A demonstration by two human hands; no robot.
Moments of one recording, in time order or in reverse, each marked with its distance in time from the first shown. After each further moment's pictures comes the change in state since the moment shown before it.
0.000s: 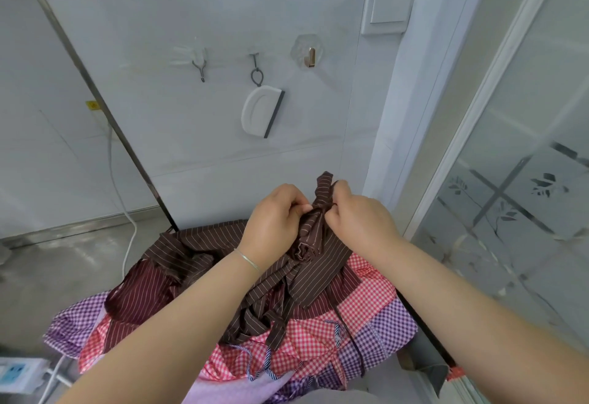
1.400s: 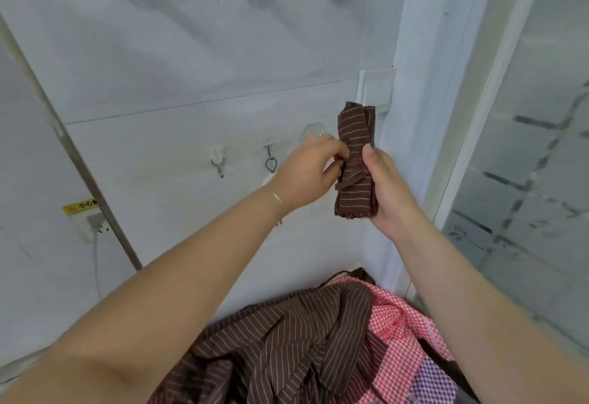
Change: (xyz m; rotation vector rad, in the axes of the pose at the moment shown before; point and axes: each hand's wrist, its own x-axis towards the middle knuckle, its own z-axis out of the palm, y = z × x) left_hand 0.196 0.027 -0.073 0.022 -0.146 0.634; right_hand 0.106 -0.049 -0.094 1.611 0.416 0.221
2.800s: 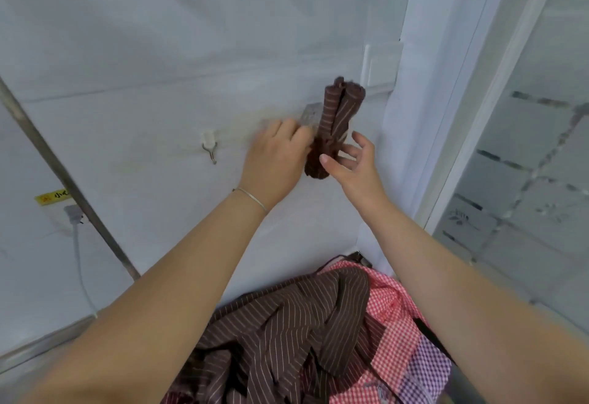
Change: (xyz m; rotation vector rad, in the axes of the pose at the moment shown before) left_hand -0.017 -0.053 0.000 0.592 0.247 0.122; right_hand 0.042 0.053 0.005 -0.472 0.149 -0.078
